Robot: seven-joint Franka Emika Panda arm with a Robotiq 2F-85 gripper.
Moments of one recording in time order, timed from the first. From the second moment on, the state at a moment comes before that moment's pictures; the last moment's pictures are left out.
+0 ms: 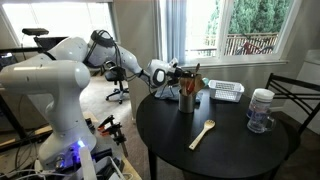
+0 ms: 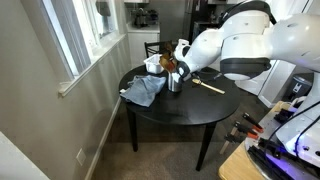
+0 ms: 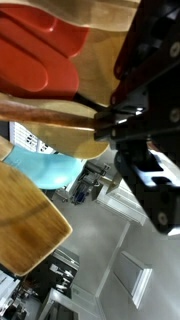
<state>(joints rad) 0.95 1.32 -0.98 -1.80 0.77 3.46 0.03</state>
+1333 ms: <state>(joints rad) 1.03 1.30 -0.98 -1.88 0.77 3.46 0.06</state>
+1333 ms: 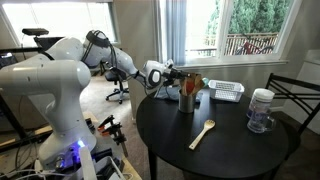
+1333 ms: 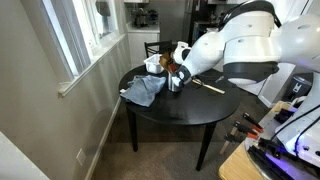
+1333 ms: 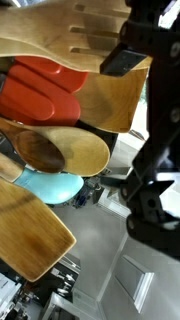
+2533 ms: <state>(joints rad) 1.05 0.48 -1.02 -2.52 0.30 3.45 -0.04</state>
